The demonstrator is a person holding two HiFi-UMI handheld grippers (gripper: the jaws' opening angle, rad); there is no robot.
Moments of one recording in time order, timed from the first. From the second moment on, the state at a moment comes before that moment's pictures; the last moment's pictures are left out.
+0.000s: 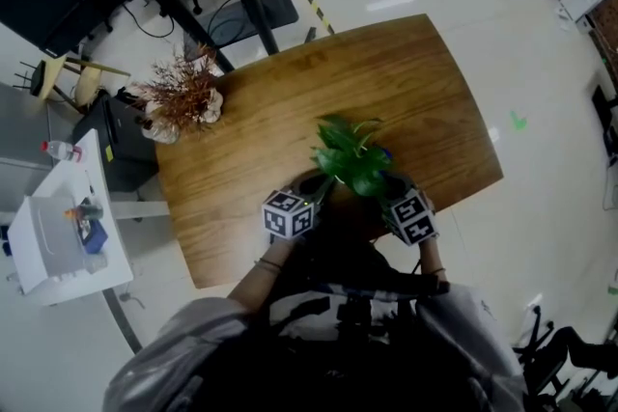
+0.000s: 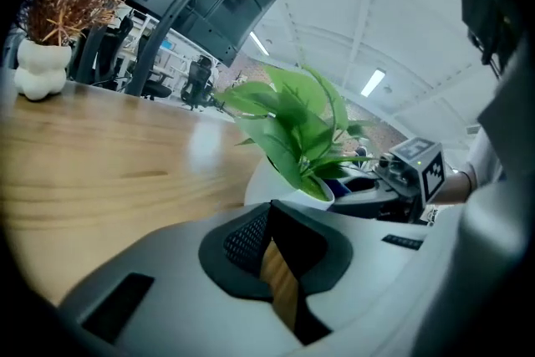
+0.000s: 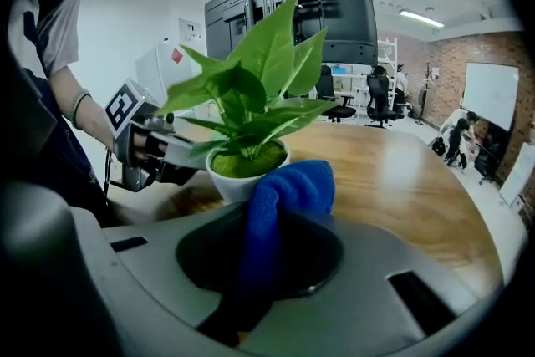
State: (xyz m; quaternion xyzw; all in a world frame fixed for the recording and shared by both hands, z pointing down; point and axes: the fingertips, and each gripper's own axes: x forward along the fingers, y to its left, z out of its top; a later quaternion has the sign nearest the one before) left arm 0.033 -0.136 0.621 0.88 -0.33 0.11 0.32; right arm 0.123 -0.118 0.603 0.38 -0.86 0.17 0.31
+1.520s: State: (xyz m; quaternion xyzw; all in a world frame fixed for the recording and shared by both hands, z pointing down) left arm 0.008 -0.155 0.621 0.87 -0.36 0.08 0.32; right arm 0.076 -0.110 0.614 0.32 -0.87 0.18 0.32
